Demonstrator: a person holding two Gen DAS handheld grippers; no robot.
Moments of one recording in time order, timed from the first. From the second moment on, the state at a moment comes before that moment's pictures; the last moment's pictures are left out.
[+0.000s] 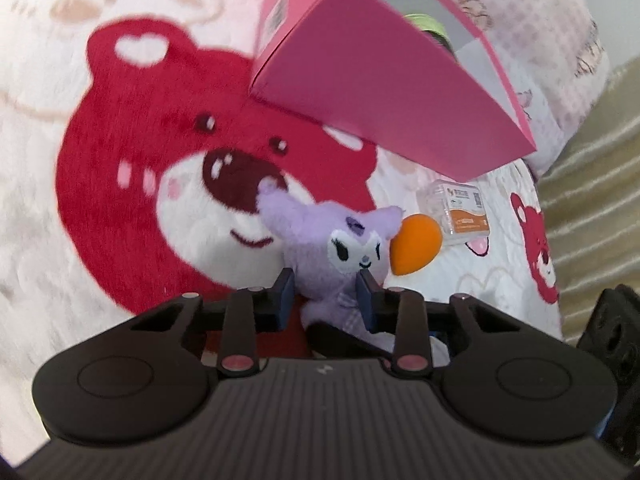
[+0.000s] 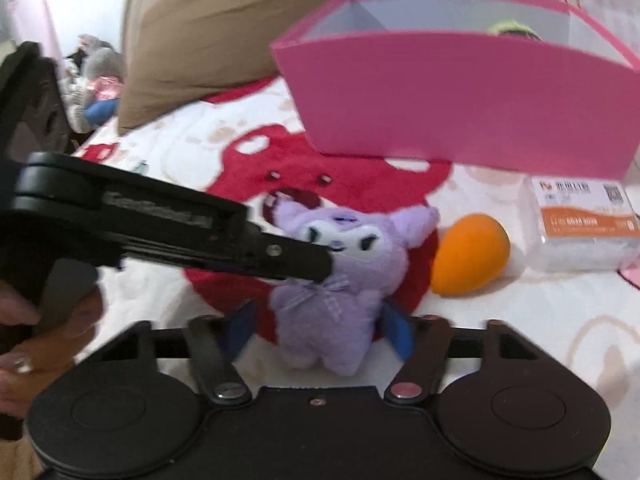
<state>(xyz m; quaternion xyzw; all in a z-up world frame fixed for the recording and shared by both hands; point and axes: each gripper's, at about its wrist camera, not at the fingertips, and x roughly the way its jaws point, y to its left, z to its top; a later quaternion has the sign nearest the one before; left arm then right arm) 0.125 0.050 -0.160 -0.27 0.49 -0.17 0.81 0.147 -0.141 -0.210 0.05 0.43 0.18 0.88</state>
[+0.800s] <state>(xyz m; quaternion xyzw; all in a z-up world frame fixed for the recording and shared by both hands) 0.094 0.024 -0.120 -0.24 0.45 -0.18 0.84 0.106 -0.154 -0.168 -0.02 0.40 0.22 0.89</state>
